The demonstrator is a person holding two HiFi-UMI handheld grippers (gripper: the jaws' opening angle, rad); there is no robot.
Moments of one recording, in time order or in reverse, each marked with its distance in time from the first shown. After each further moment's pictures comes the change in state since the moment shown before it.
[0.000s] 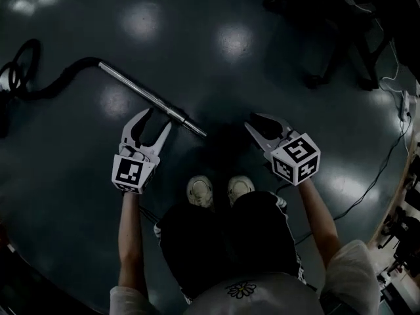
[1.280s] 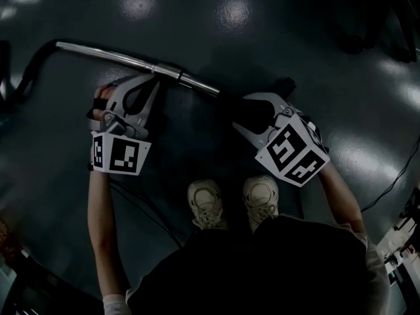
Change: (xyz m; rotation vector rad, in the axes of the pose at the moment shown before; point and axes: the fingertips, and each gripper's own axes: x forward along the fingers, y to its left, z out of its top) left arm 0.090 0.001 -0.111 0.767 0.189 -0.195; right arm 0.103 0.006 -0.119 -0.415 0.332 0.102
